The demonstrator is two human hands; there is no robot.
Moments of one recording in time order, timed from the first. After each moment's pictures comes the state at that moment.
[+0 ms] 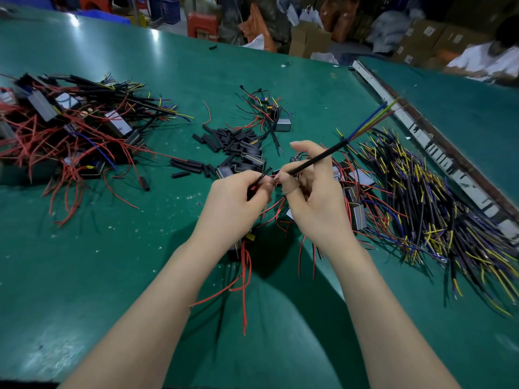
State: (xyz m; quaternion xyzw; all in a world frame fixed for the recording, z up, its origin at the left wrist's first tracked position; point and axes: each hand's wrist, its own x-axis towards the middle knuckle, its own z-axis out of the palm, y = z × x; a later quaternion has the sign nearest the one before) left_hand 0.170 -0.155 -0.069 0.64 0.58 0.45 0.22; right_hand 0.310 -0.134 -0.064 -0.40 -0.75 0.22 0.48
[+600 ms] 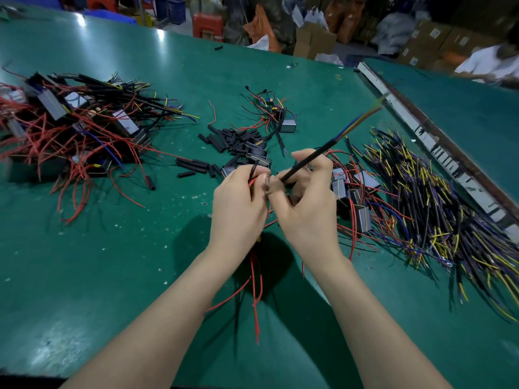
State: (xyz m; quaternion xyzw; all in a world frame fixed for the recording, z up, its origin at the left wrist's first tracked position) left_hand 0.182 -0.159 -0.071 0.55 0.59 0.56 0.18; right_hand 0.284 -0.149 -0.069 -0.43 -0.70 0.19 0.53
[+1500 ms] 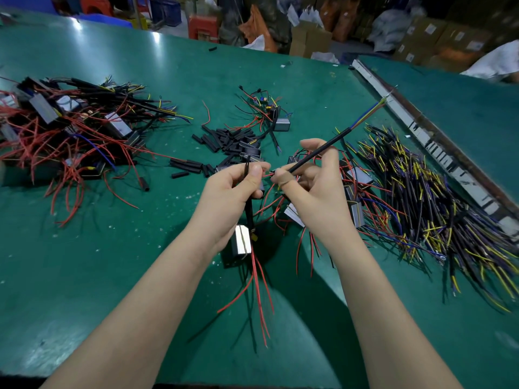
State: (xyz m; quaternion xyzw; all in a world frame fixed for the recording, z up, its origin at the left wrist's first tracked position) left_hand 0.170 -0.151 -0.072 0.44 0.44 0.60 0.50; right_hand 0.307 -0.137 -0.053 -0.41 -0.66 0.37 0.52
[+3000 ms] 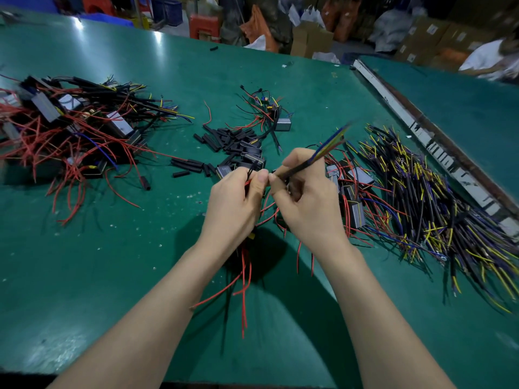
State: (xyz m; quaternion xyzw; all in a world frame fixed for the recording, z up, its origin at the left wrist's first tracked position) left_hand 0.177 -0.157 -0.075 0.61 0.58 0.51 0.16; right_hand 0.303 -0.139 -0.066 -0.38 -0.76 0.15 0.50
